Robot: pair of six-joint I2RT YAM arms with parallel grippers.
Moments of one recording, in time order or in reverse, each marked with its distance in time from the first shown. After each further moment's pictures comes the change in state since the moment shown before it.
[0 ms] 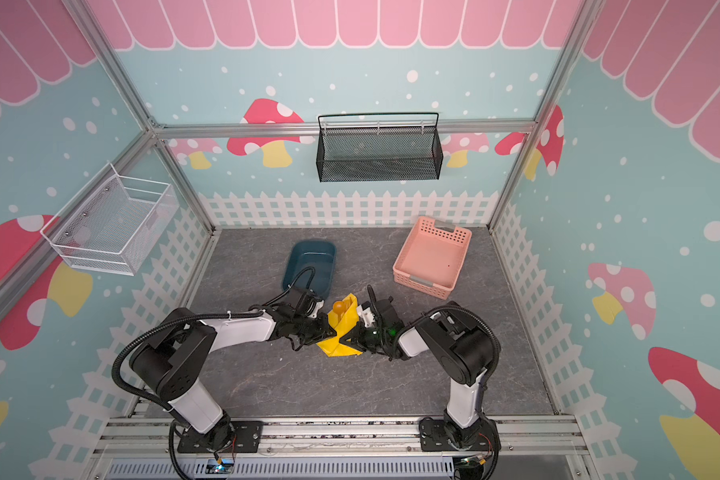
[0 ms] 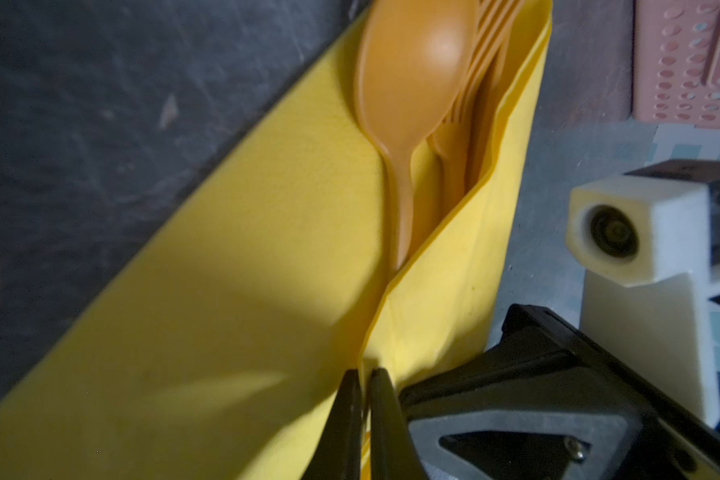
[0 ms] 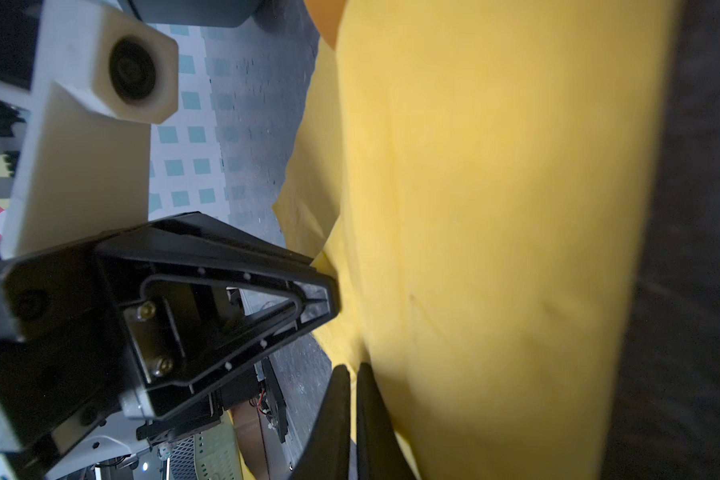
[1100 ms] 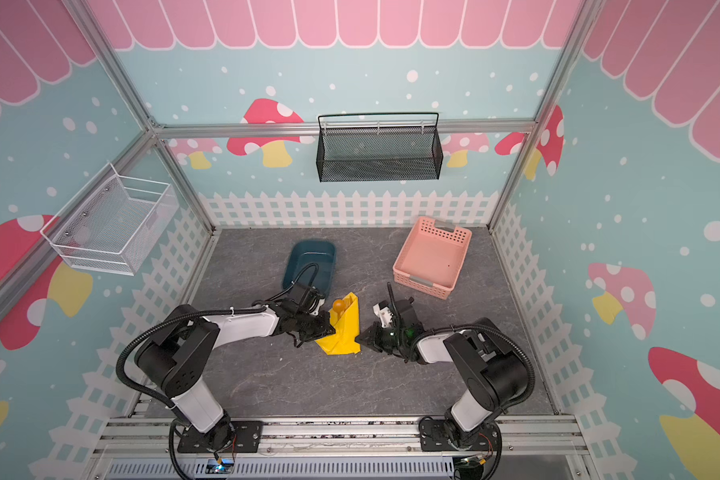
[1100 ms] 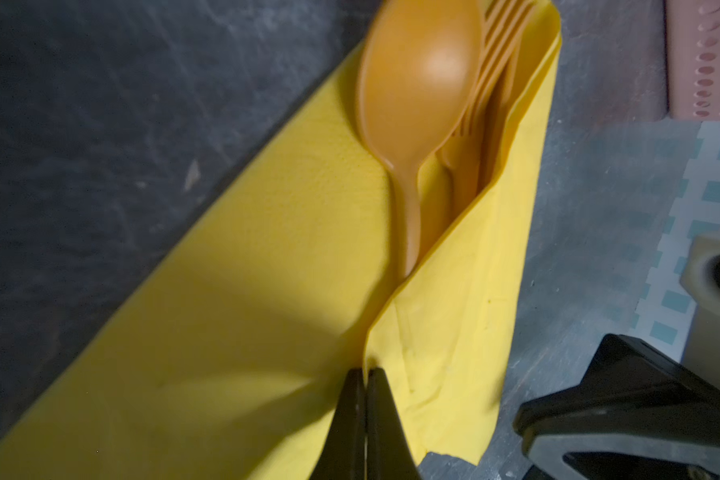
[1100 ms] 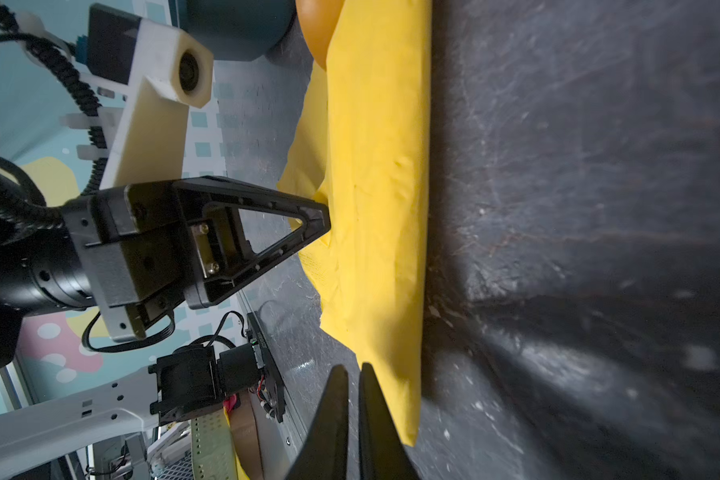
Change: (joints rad) left arm 0.000 0.033 0.064 -0.084 -0.055 0.077; right arm -0.112 -0.214 -0.121 -0.132 -0.029 -0.081
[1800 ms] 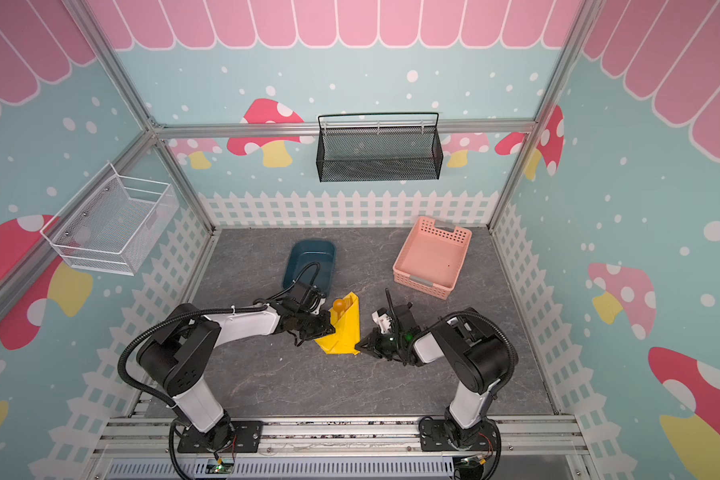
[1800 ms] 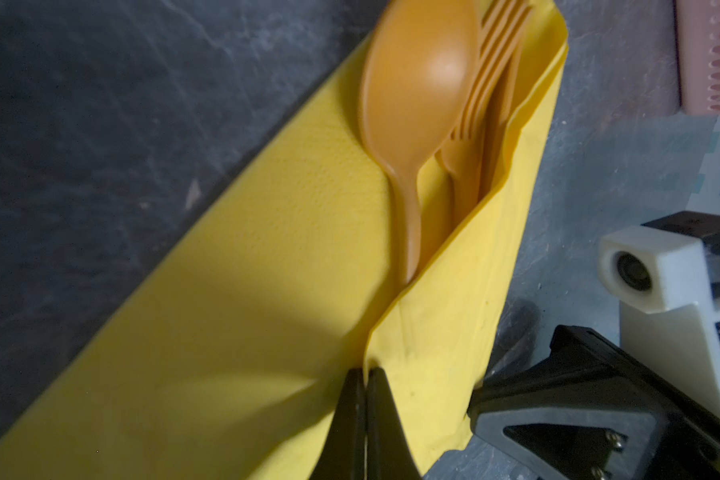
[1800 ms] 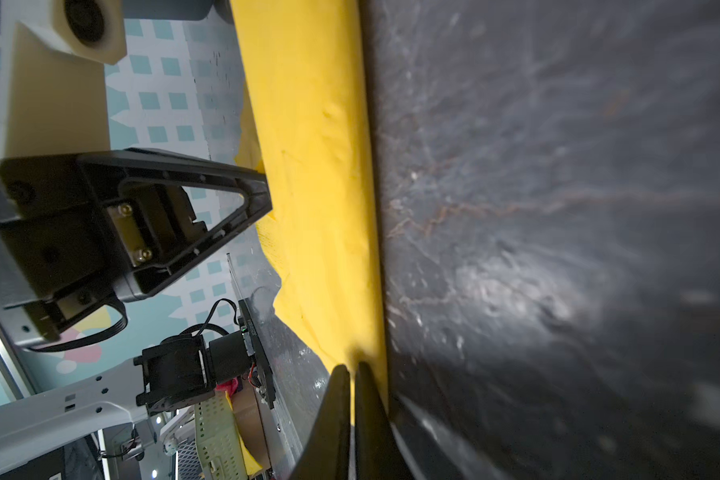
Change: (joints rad) left arm 0.000 0.009 0.025 -0.021 -0.016 0.032; right arm -0.001 0.119 -0.026 0.098 -0.042 0.002
